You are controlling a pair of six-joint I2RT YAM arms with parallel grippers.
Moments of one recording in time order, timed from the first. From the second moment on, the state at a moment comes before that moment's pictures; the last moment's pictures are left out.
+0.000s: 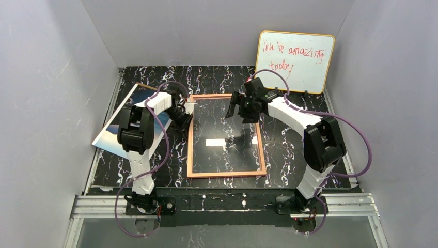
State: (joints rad) left arm -0.21 2.03 1.41 -0.99 0.43 0.30; right arm 0.54 1.76 1.36 -0.54 -0.20 0.67
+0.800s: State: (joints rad) left arm 0.29 2.20 2.00 -0.86 -0.20 0.29; right arm 0.87 2.37 2.09 -0.40 -0.18 0.88
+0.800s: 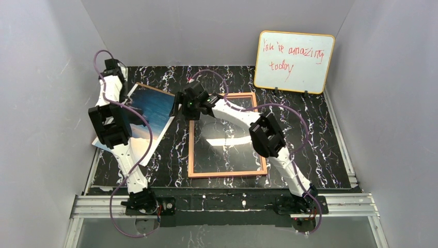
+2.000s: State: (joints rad) left arm 0.28 2.26 1.59 -0.24 -0.64 0.35; right arm 0.92 2.52 2.15 -0.33 -0.15 0.94
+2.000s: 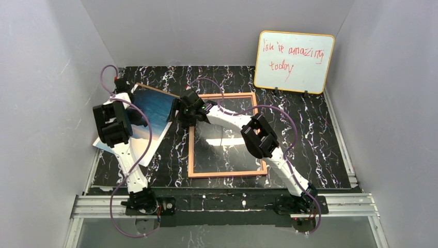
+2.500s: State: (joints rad) left arm 0.30 2.06 1.29 -0.22 -0.55 0.44; right arm 0.92 2.52 2.15 -0.32 -0.14 0.96
